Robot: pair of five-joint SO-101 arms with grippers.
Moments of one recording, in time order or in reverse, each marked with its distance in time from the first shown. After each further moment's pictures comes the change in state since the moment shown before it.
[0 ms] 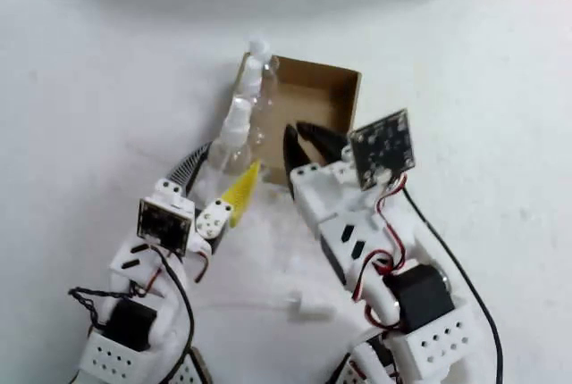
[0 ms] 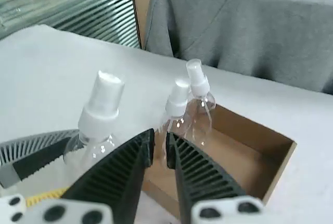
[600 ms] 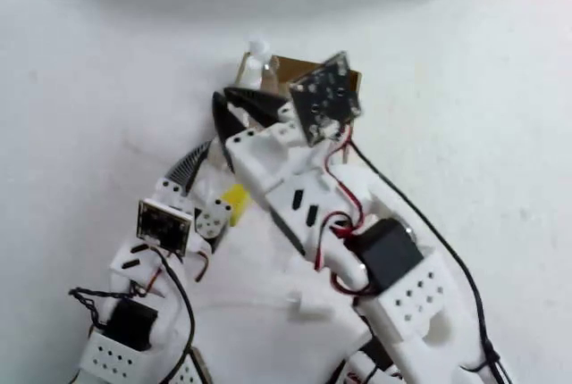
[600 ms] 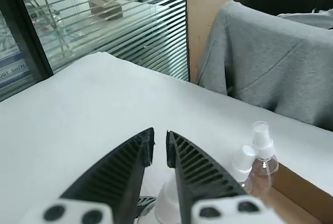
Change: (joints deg) left arm 0.0 0.0 1.1 -3.1 -0.5; right arm -10.5 21.2 -23.9 -3.4 -3.1
